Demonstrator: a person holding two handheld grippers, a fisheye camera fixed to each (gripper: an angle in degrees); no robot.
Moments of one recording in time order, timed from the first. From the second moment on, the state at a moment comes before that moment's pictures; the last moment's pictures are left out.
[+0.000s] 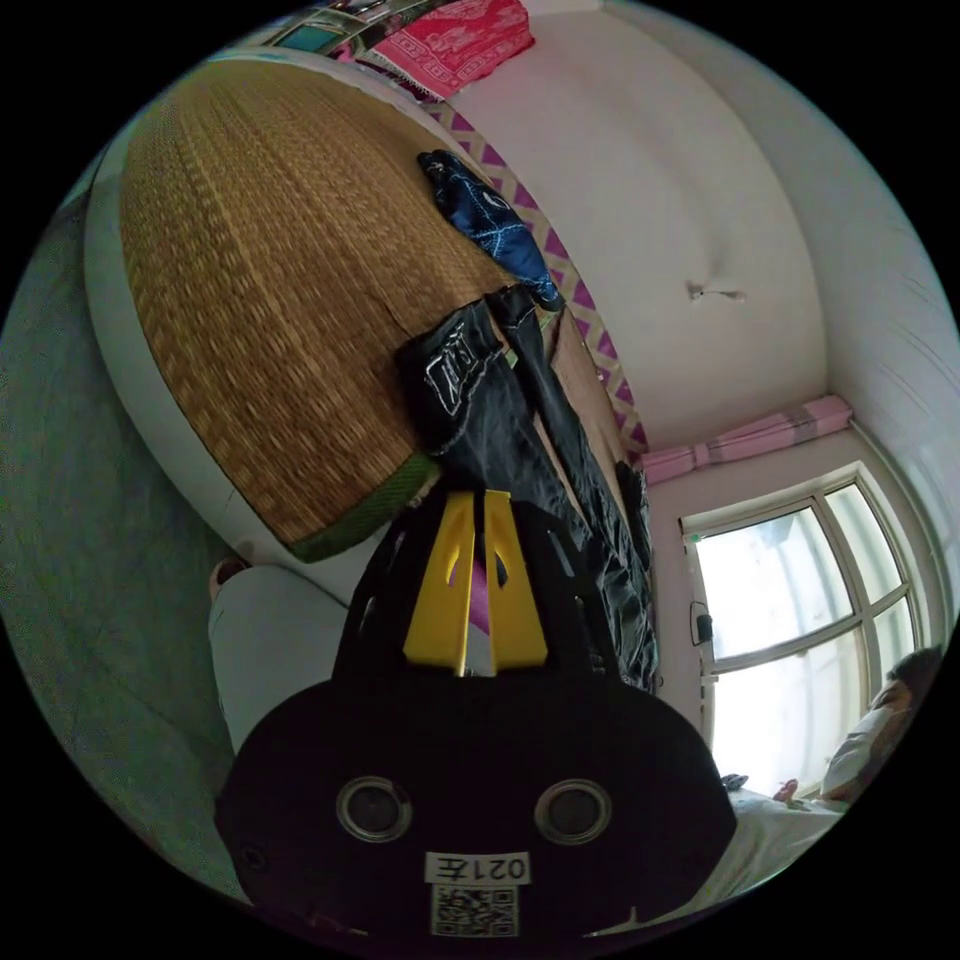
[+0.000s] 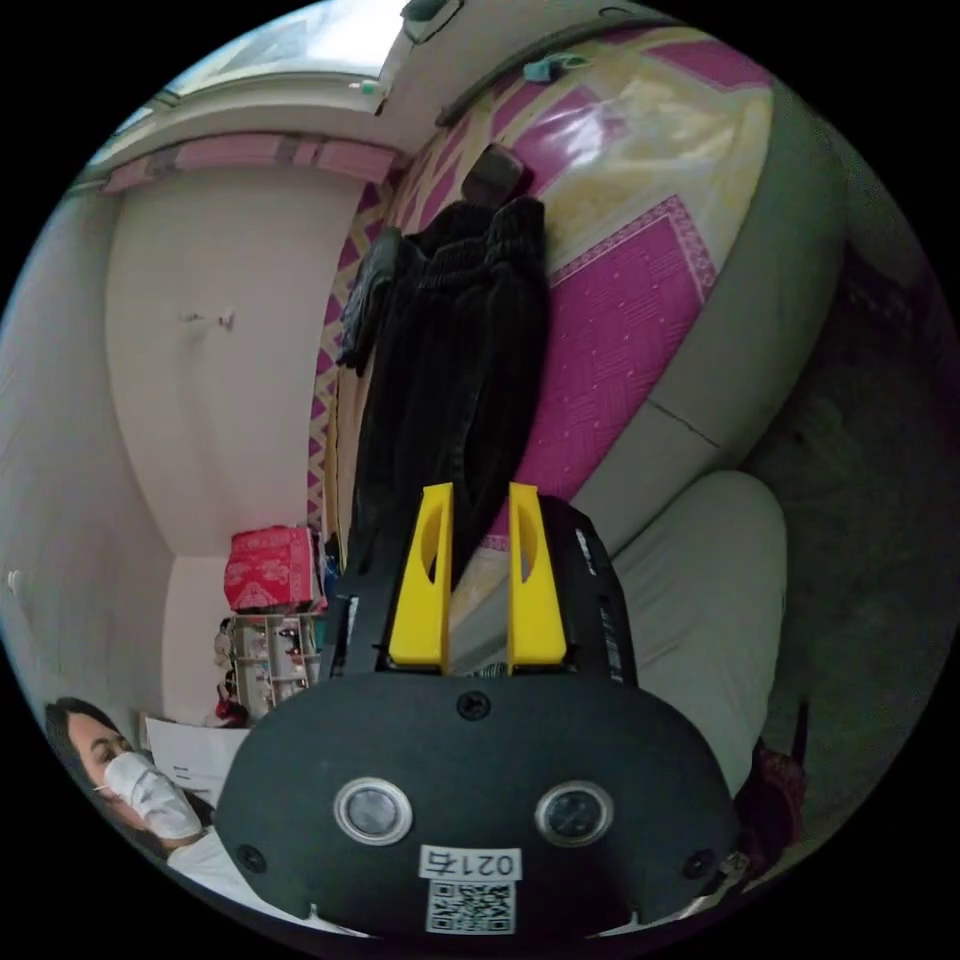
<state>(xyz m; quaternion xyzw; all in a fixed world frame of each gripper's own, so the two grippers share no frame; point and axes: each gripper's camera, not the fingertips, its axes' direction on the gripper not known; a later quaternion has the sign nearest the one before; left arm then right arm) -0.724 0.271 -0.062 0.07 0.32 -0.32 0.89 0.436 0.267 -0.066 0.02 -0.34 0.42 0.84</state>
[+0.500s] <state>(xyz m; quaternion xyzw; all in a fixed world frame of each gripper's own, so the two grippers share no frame) -0.704 0.189 -0.044 0.07 0.32 -0.31 0.89 0.454 0.263 -0.032 0.08 -0.39 0.49 0.77</state>
